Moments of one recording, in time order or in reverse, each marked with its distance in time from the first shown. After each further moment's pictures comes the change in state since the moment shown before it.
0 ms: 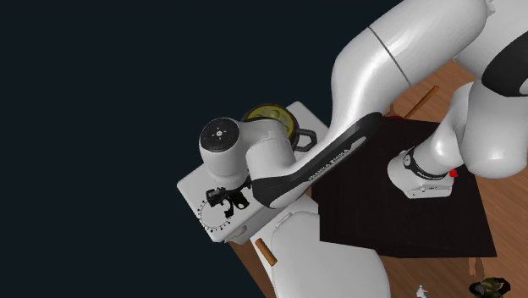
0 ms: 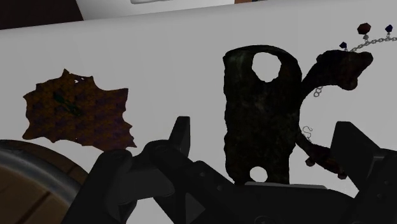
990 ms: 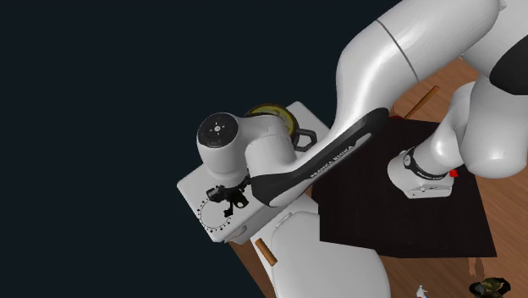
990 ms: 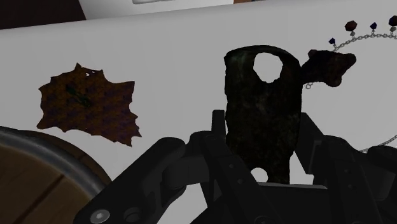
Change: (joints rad) arm -0.006 -0.024 0.007 0.008 0.012 -0.031 -0.007
